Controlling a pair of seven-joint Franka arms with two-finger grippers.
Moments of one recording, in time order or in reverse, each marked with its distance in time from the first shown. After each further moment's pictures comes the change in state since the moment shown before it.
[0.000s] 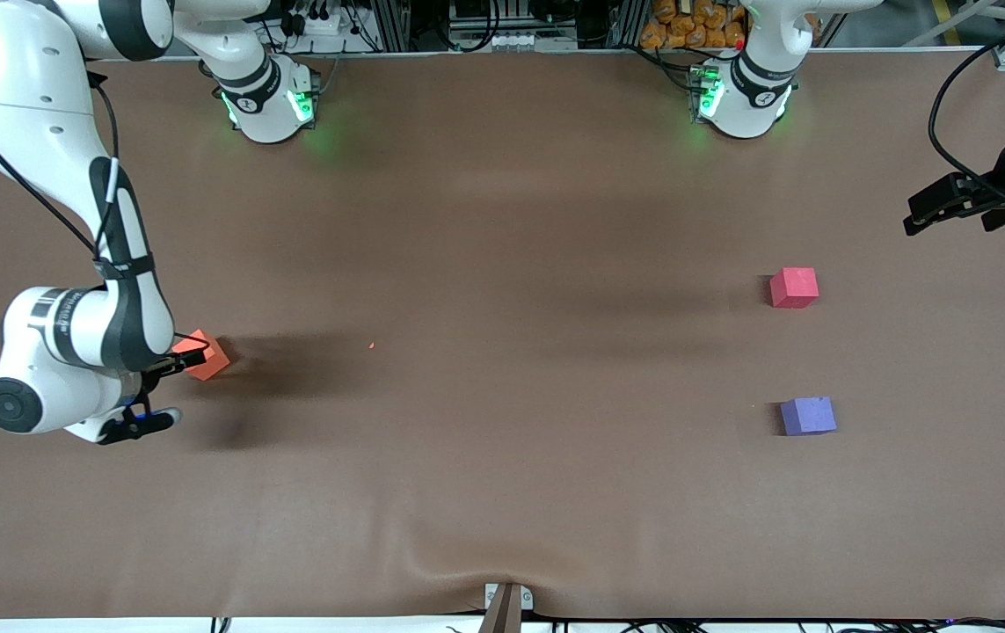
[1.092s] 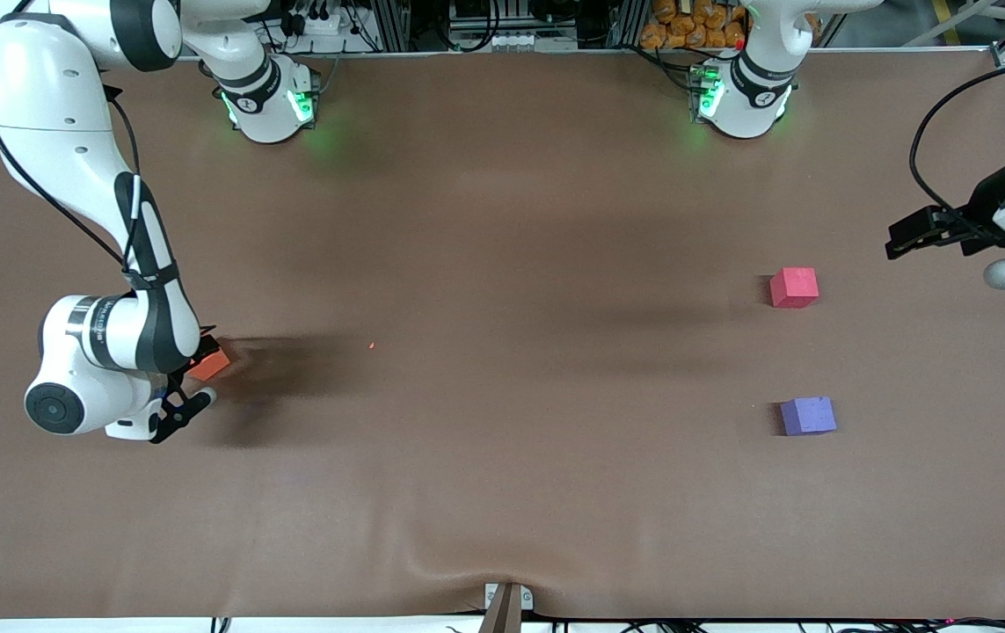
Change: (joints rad) left arm -0.010 0.070 -0.001 -0.002 0.000 0.039 0.000; right arm 0.020 0.031 0.003 -0.039 0.000 0.026 -0.313
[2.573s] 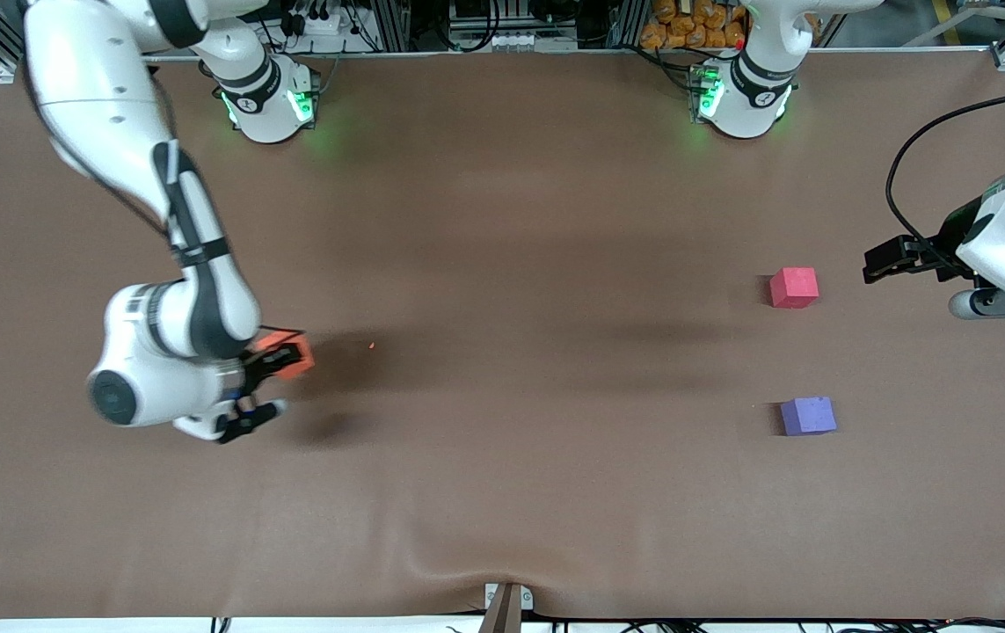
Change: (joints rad) left arm -0.009 0.052 -0.013 0.001 0.000 0.052 0.000; right arm 0.217 -0.049 0.044 0.027 0.381 -0.002 0.392
